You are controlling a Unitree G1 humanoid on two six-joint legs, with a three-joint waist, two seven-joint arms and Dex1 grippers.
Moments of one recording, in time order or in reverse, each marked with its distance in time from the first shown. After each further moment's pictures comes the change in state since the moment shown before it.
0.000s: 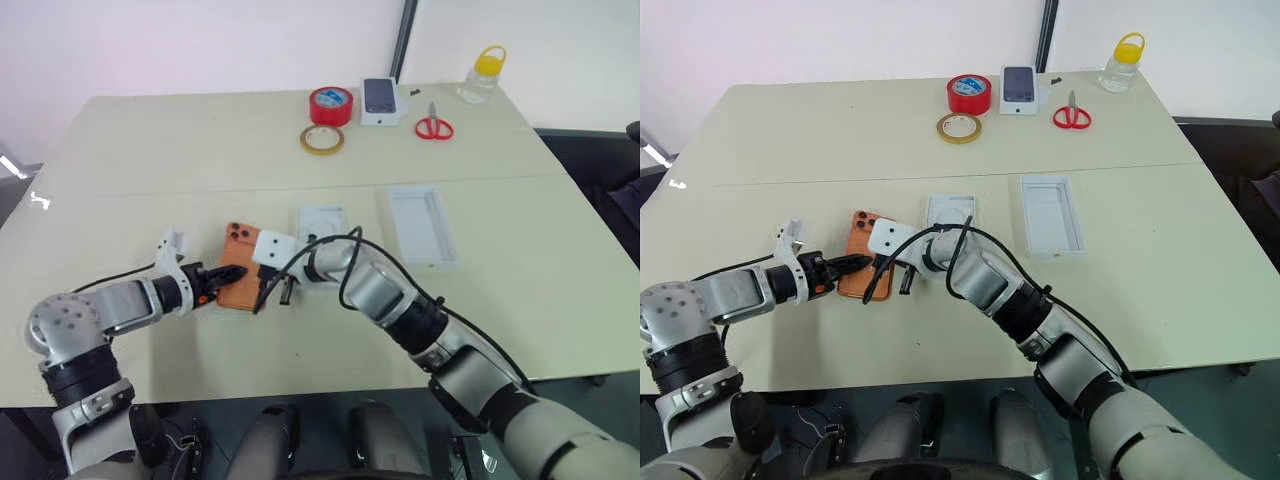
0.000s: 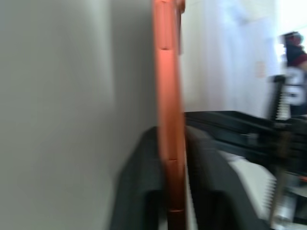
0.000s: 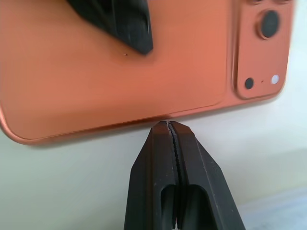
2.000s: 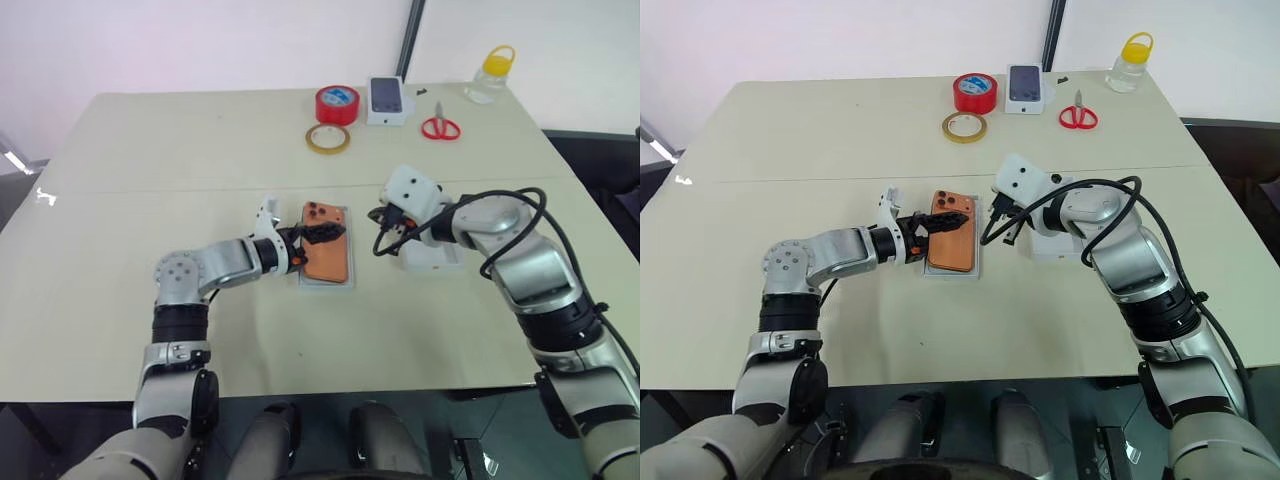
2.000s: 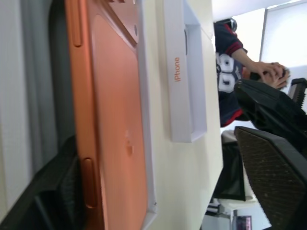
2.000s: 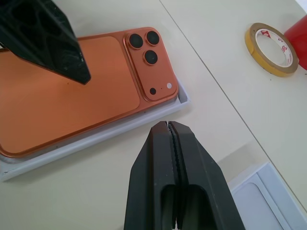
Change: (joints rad) left arm -0.222 -0.181 -0.423 0.252 -0.290 -0.334 0.273; right arm 0.131 -0.507 -0.376 -0.358 0.190 0.047 0.085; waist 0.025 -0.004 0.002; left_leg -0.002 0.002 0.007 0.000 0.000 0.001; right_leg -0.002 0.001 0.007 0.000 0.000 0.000
